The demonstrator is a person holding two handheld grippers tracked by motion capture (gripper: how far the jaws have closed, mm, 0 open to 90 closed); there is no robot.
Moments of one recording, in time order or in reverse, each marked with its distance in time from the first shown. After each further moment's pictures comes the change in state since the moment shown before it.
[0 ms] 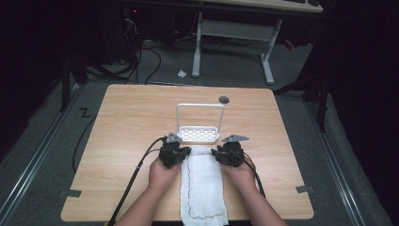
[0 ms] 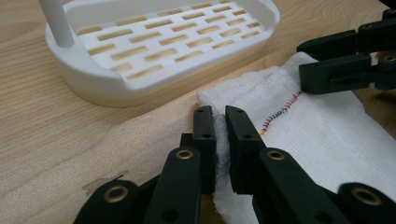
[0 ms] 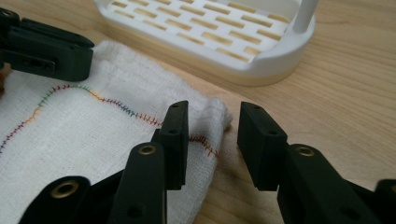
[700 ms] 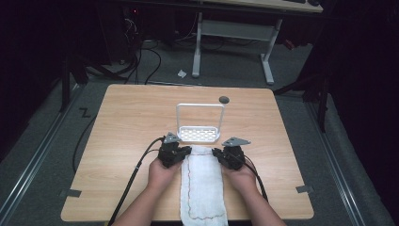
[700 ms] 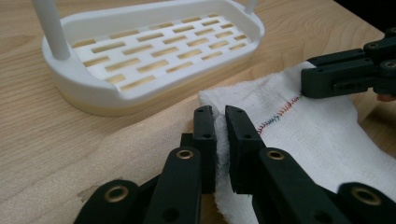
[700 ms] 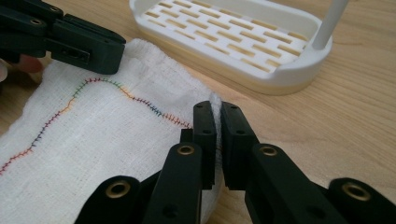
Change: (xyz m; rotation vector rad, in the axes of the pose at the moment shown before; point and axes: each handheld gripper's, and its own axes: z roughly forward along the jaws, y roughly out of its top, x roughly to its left) left arm 0.002 0.000 -0.006 -0.051 -0.046 -0.002; right arm 0.007 -0.005 -0.012 -0.063 0.045 -0.065
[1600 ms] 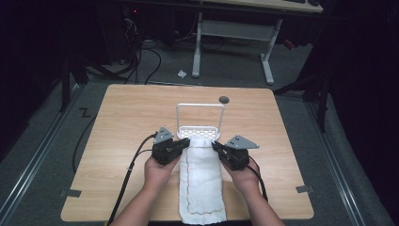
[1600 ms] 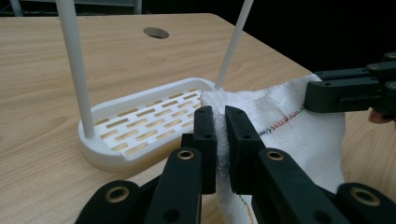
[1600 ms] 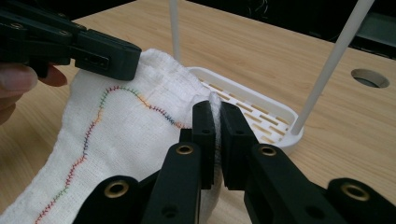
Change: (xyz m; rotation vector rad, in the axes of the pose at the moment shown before) left arm -0.020 0.025 -0.047 -0.186 -0.005 0.035; right arm 0.026 0.026 -0.049 -0.206 -0.026 -0.095
